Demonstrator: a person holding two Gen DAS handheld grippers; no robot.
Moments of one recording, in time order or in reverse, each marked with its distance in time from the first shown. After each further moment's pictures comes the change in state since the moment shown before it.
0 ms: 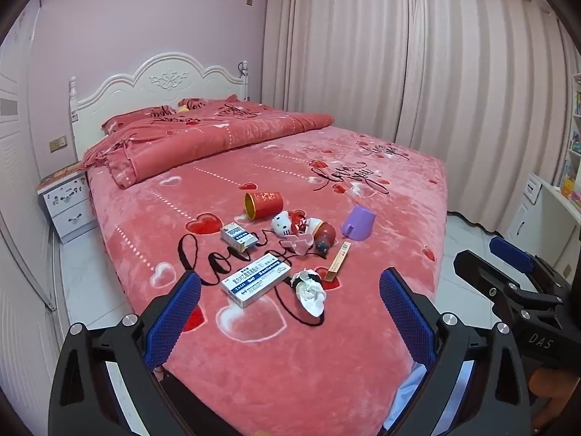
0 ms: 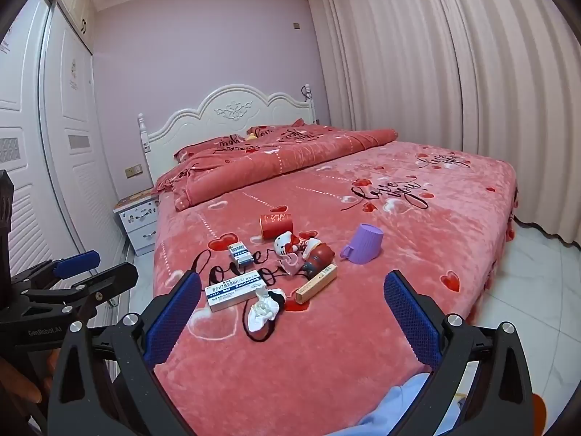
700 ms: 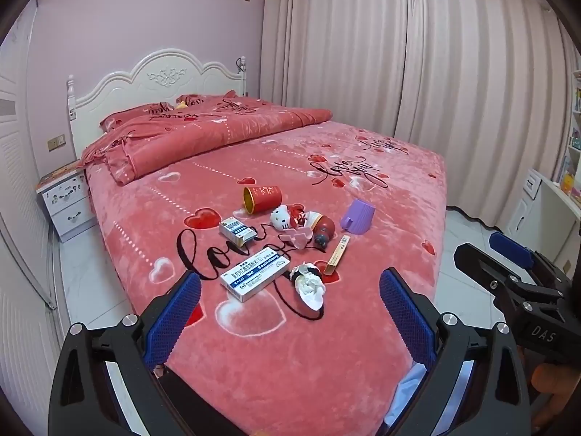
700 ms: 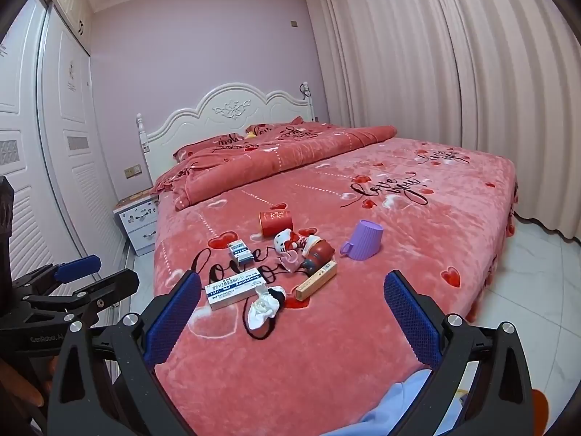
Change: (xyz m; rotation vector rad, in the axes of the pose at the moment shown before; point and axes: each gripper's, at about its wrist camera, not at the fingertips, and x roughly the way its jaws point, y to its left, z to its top) left arm -0.001 0.007 -0.007 0.011 0.010 0.006; right arm 0.003 -0.003 0.000 0.004 0.023 -0.002
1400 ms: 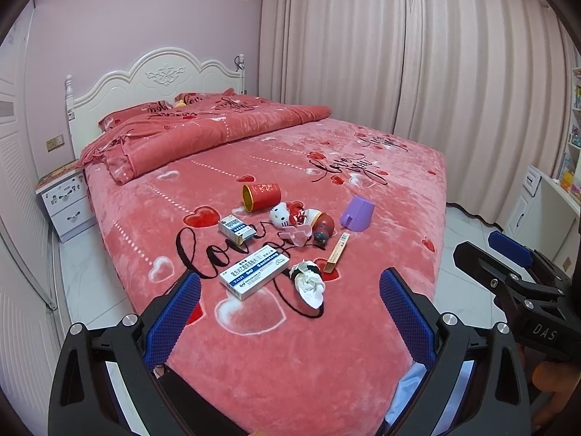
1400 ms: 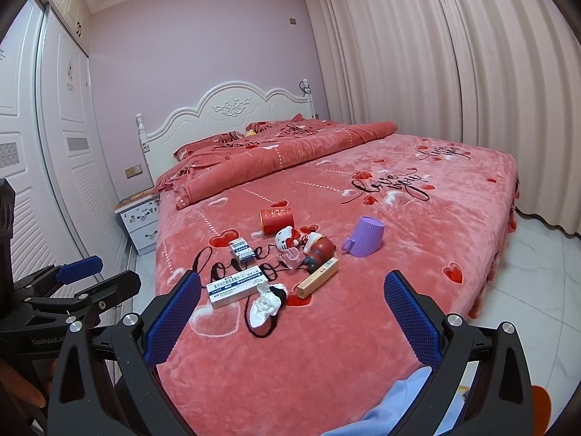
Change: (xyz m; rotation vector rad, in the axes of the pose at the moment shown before) left arm 0.006 -0.004 -0.006 0.007 0.010 0.007; right arm 0.004 0.003 -0.006 0.006 0.007 0.003
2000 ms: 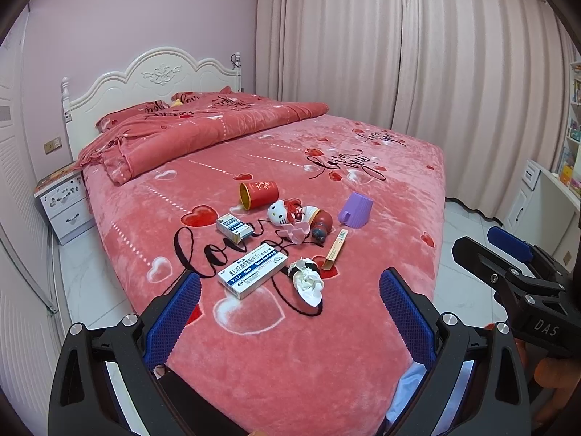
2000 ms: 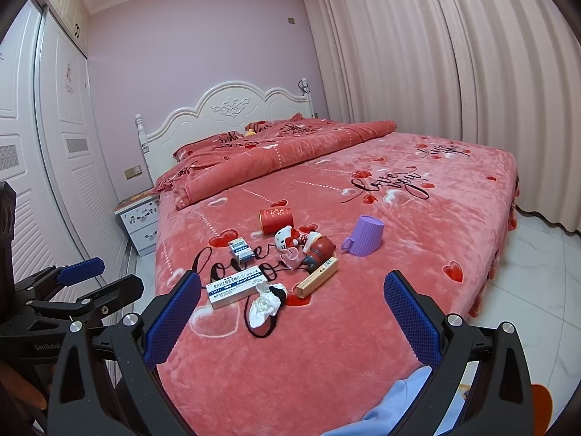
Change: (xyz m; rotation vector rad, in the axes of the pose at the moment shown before) left arm 0.002 -0.003 -0.005 0.011 0.009 -0.002; right arm 0.001 -0.001 -0.001 0.004 0.002 0.002
